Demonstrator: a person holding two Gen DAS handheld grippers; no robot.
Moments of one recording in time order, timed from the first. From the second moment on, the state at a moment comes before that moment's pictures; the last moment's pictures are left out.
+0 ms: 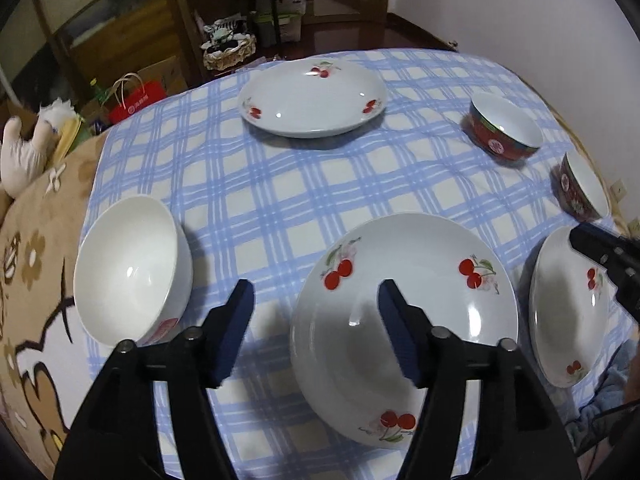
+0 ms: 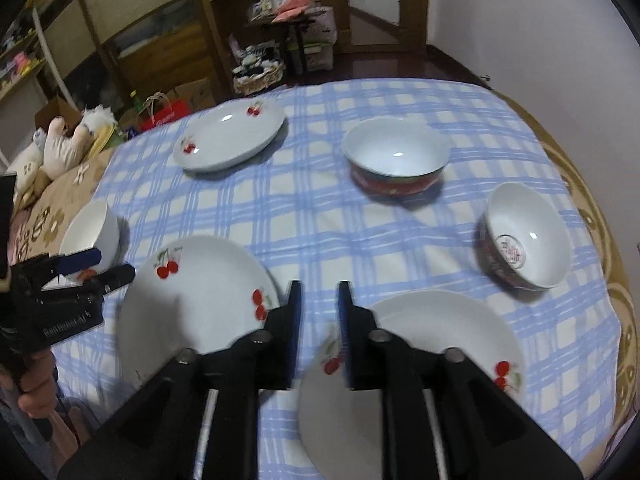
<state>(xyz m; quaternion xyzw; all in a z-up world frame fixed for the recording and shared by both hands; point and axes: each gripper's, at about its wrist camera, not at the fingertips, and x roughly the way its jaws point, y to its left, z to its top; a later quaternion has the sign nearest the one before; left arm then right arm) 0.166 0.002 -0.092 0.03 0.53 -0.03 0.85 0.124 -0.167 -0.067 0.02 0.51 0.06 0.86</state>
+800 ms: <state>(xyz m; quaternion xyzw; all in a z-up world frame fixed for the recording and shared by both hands) 0.163 -0.141 -0.072 0.08 0.53 -0.17 0.83 0.087 -0.283 -0.034 0.00 0.52 -0.03 0.85</state>
